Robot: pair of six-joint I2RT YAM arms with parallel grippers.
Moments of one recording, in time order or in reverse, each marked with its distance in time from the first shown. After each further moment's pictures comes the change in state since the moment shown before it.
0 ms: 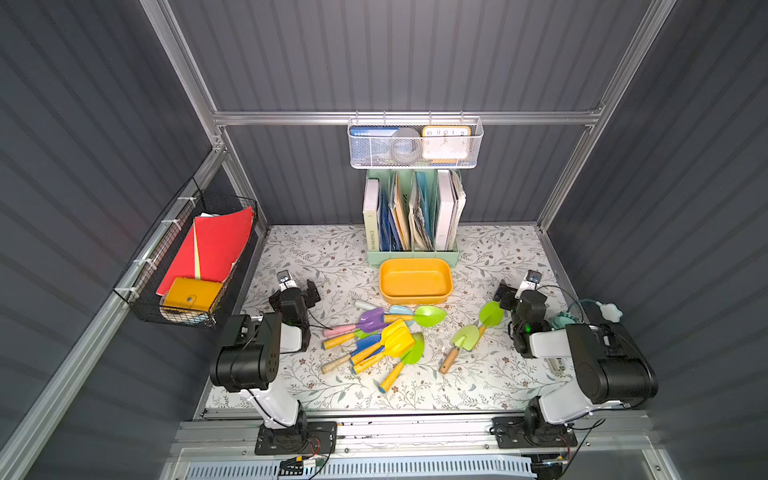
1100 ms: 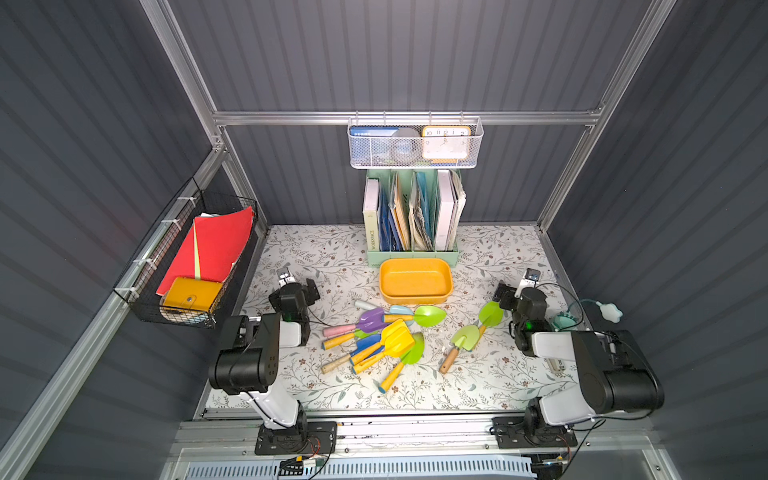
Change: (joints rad) left arm 0.000 -0.032 0.114 -0.214 -0.038 -0.017; right arm 0.002 -0.103 0.044 -0.188 -0.020 -0.003
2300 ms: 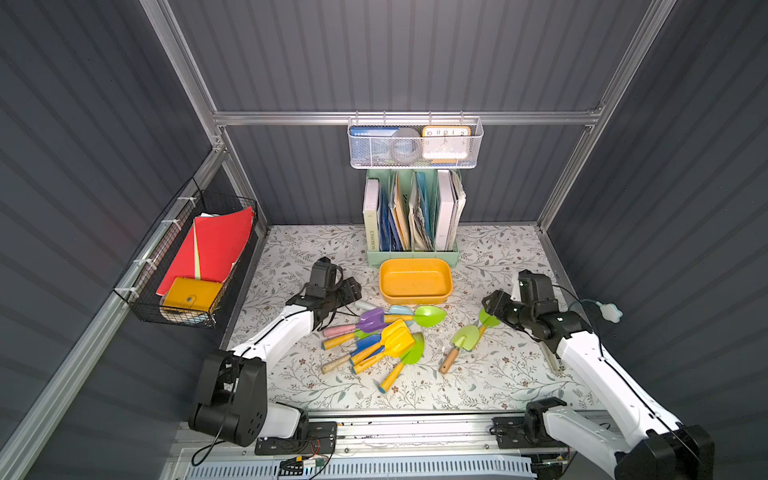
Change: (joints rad) left arm -0.330 -0.269 0.266 -0.911 0.407 -0.428; right arm 0.201 -0.444 0.360 -1.307 -0.354 0.526
